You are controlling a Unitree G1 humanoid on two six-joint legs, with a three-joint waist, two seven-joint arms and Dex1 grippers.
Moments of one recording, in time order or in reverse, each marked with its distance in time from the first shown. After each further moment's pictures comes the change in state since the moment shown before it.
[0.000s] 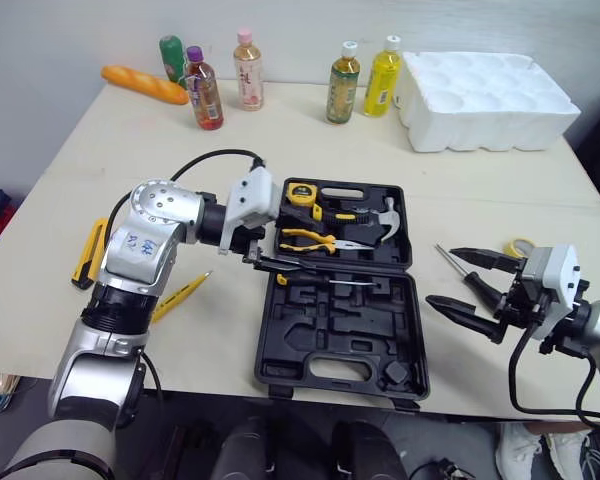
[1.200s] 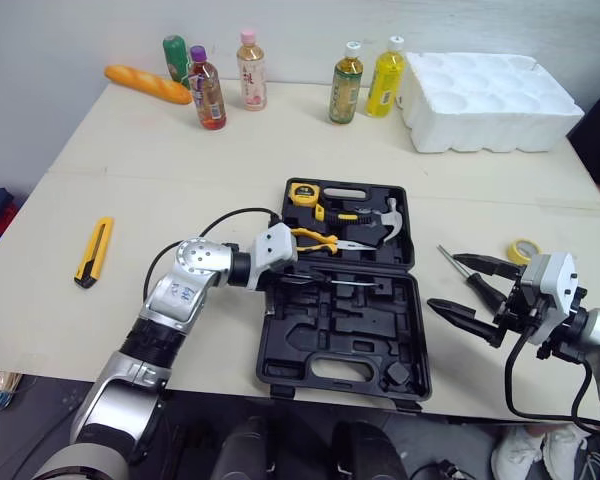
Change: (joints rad) left arm 0.129 -0.085 -0.159 0.168 0.176 -0.204 0.195; right arm 0.024 0.039 0.011 0.039 -0.034 -0.039 -0.006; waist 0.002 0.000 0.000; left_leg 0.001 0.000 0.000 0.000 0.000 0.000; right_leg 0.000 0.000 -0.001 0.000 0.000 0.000
